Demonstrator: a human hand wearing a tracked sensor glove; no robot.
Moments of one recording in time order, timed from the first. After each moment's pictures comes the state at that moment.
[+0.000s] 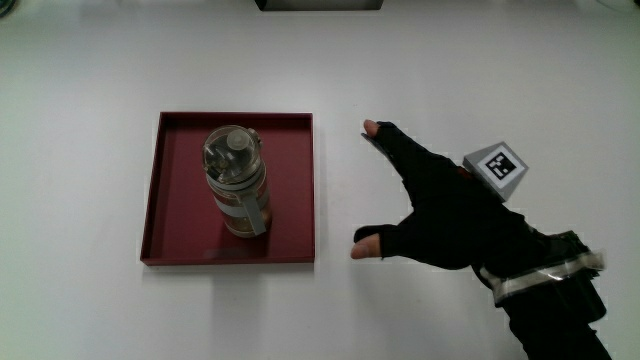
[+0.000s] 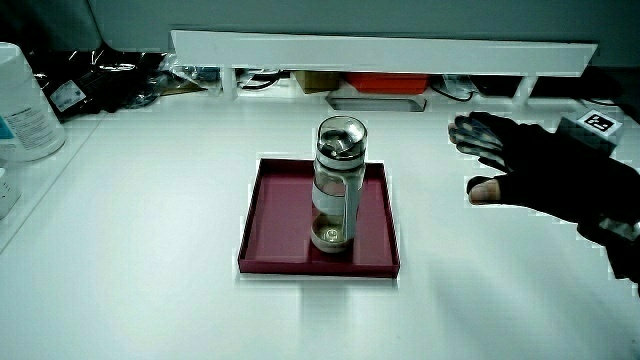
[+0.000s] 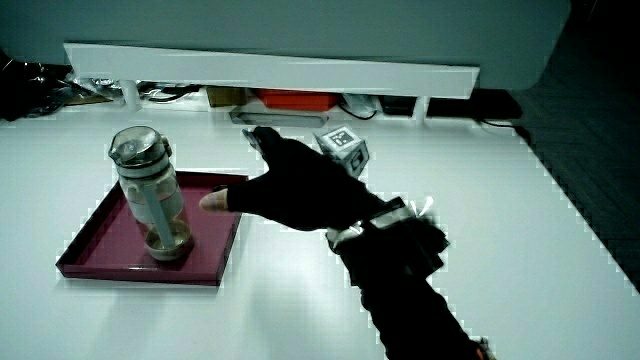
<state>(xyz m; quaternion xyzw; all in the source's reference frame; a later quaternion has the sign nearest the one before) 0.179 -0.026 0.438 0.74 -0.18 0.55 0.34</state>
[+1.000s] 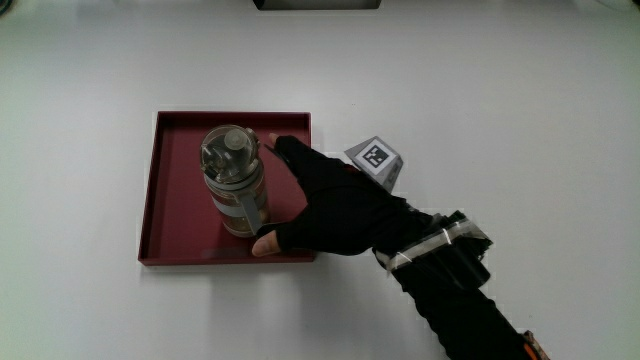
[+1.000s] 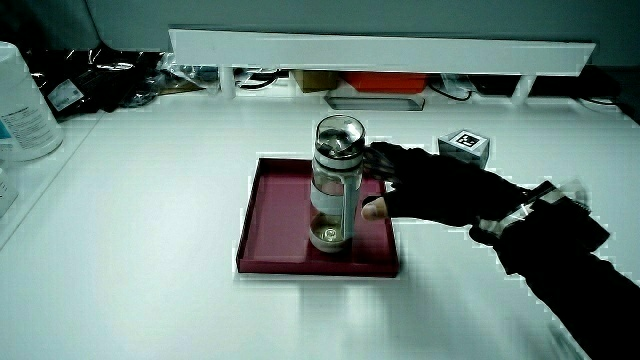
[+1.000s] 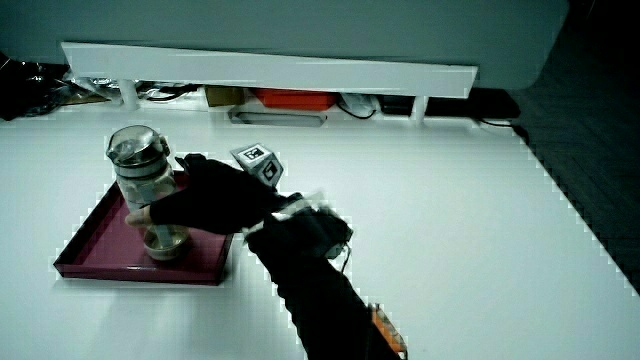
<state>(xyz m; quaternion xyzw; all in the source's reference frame) 0.066 -0.036 0.487 0.68 -0.17 0.57 0.43</state>
